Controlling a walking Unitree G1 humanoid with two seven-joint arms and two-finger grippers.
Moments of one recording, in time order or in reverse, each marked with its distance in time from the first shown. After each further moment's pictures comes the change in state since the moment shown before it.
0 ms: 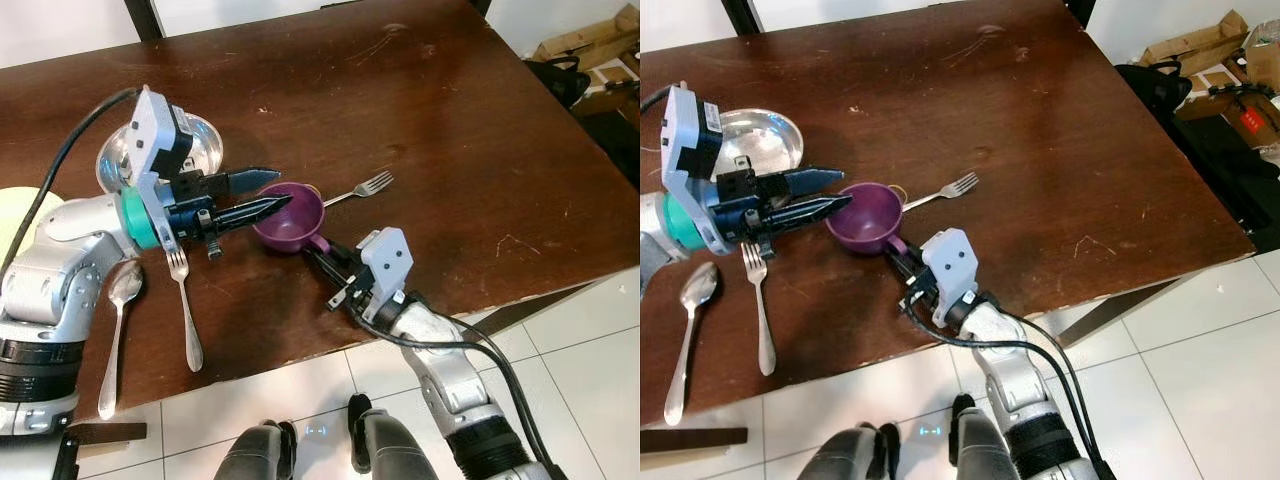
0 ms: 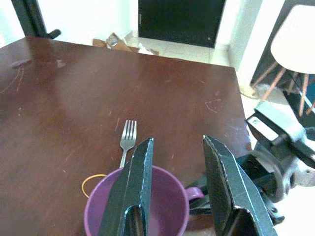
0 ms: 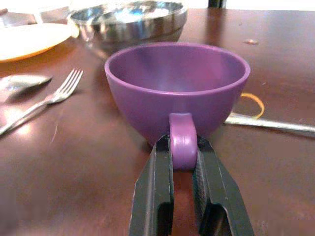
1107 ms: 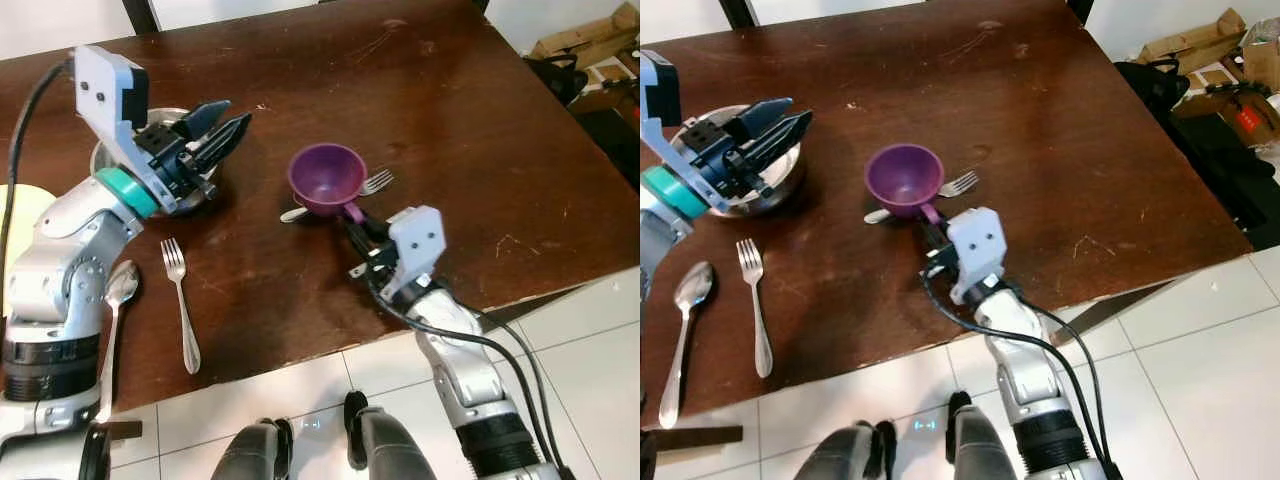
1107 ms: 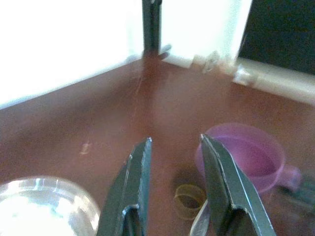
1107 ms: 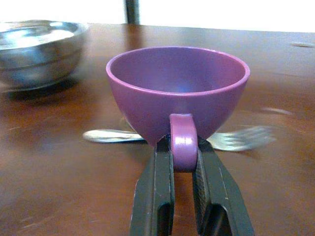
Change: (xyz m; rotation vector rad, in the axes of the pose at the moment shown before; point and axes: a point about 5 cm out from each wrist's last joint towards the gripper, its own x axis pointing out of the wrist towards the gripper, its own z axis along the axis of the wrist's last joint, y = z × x) left arm -0.014 0.019 0.003 0.050 -0.030 0.533; right arm -0.006 -0.037 0.022 -0.039 -0.078 -0.391
